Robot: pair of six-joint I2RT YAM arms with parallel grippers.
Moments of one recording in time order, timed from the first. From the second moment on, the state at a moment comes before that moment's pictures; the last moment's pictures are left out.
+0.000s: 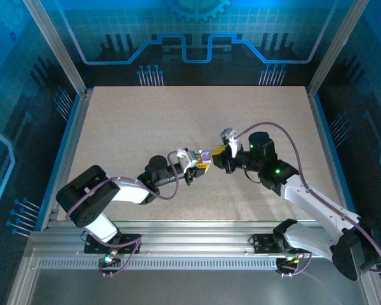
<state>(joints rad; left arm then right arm) -0.70 1.60 0.47 1.10 0.40 0.01 0.53 1.07 0.73 -0.09 -0.48 0.06</state>
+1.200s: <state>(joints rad) -0.70 1.59 0.47 1.12 0.40 0.01 0.56 1.11 0.73 -0.04 -0.44 0.06</state>
